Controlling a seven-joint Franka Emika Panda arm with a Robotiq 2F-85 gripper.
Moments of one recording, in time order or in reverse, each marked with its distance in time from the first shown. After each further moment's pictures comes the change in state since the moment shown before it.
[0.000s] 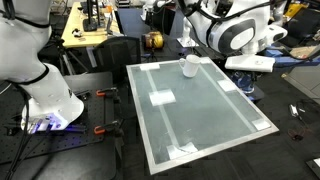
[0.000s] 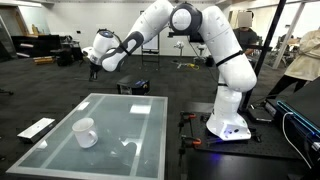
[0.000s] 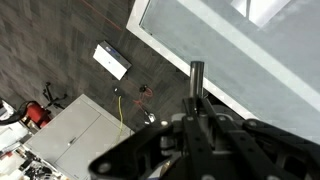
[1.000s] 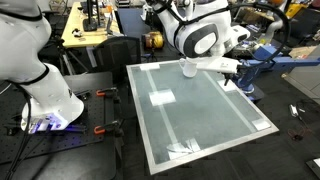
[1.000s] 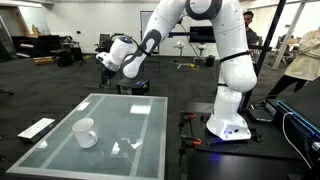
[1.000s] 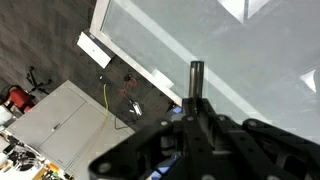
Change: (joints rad) arm 0.009 -0.230 0.010 -0.452 -0.039 0.247 0.005
